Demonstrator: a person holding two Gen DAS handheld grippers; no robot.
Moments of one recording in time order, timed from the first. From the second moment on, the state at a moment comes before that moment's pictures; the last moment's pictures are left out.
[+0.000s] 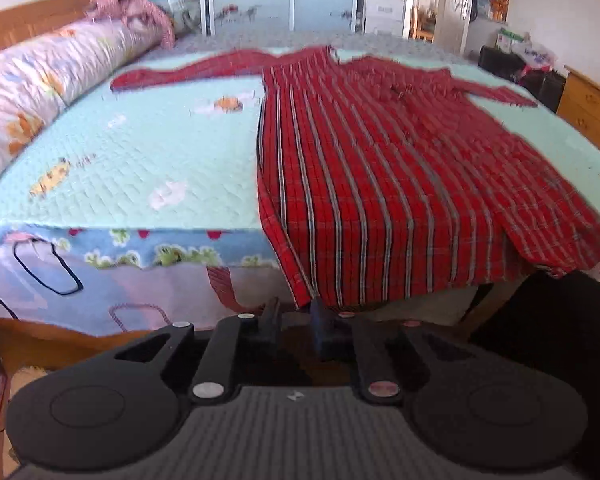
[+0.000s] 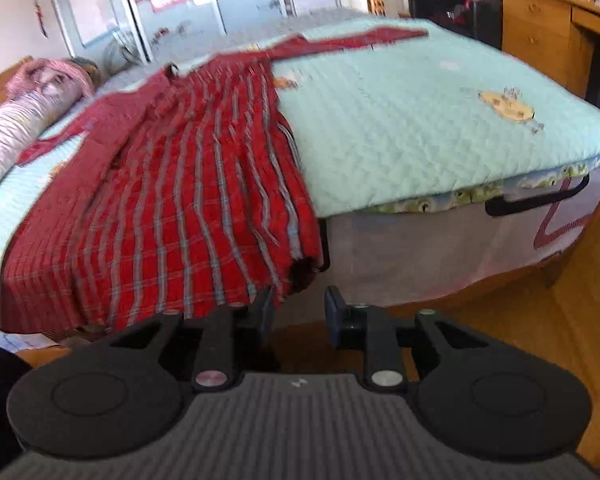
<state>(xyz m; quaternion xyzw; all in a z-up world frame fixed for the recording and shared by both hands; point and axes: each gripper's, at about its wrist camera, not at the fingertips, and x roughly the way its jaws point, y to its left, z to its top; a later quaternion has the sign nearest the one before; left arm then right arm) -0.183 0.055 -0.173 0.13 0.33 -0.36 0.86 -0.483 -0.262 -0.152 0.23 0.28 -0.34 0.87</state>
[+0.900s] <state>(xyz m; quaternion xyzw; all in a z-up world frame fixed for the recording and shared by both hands) -0.186 -0.100 -0.221 0.17 0.31 -0.48 0.80 -0.268 -0.161 -0.222 -0.15 0.43 -0.20 0.87</state>
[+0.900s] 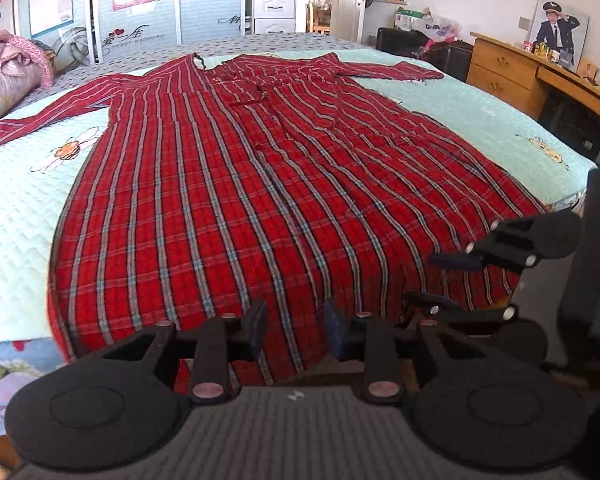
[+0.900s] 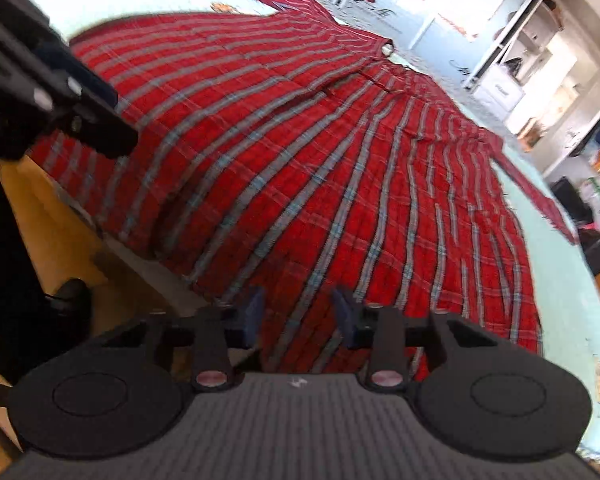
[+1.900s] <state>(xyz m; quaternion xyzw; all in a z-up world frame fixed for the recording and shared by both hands) -0.175 -0.077 -0.217 0.12 0.31 -0.46 0.82 -0.254 -0.129 -0.177 -0.11 0.37 -0.23 0.89</state>
